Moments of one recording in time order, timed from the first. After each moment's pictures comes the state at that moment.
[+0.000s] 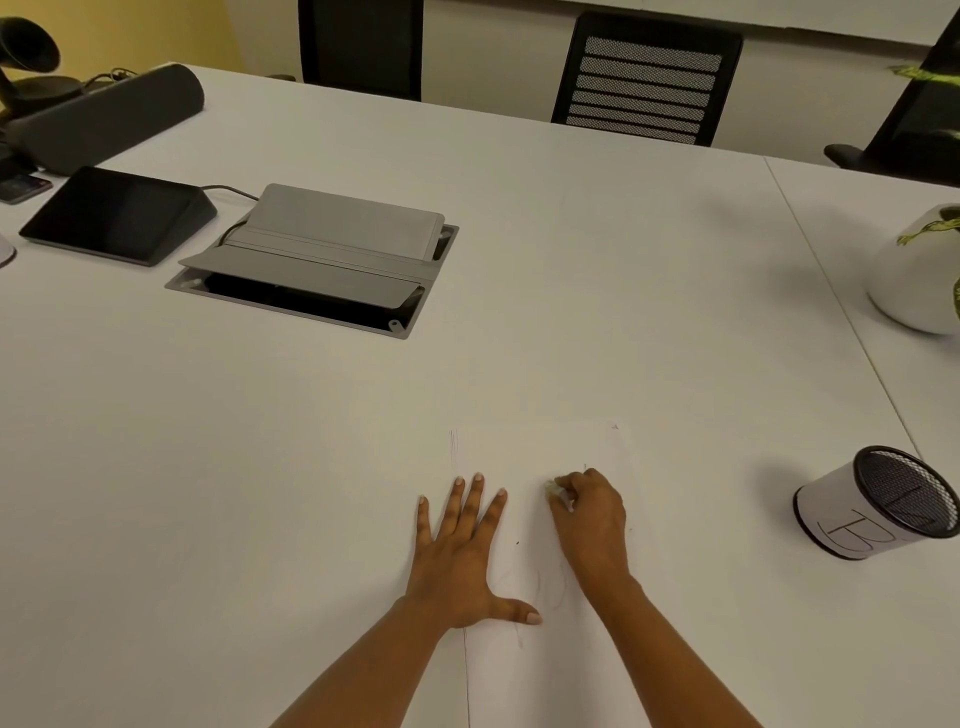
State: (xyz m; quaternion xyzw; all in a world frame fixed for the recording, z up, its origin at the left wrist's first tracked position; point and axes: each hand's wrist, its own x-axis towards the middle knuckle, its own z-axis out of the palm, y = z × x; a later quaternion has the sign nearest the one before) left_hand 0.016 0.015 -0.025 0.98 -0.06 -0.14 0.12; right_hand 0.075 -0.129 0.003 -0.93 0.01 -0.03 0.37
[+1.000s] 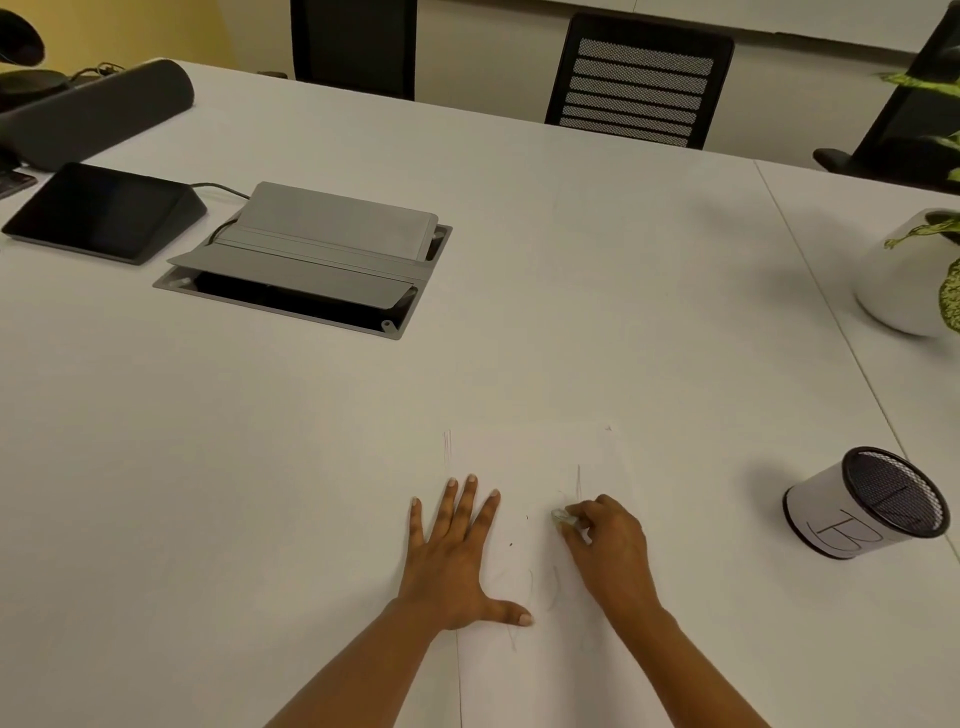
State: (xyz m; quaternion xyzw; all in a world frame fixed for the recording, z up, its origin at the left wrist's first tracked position) left_hand 0.015 0.018 -0.030 0.98 -0.05 -0.14 0.13; right_hand 0.058 -0.159 0.002 -0.94 -0.04 -0.01 0.33
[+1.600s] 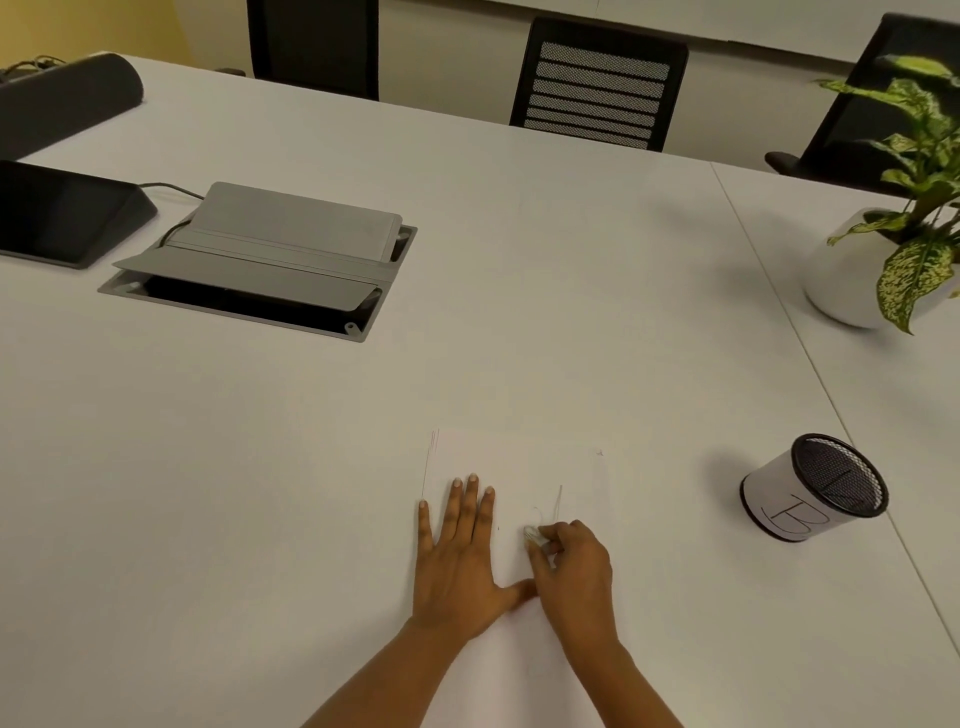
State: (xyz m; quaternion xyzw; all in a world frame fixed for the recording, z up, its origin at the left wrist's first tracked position) left_hand 0.022 -0.031 -0.039 0.98 -0.02 -0.08 0.17; right_hand 0.030 -0.154 -0.006 -0.92 0.06 -0.02 0.39
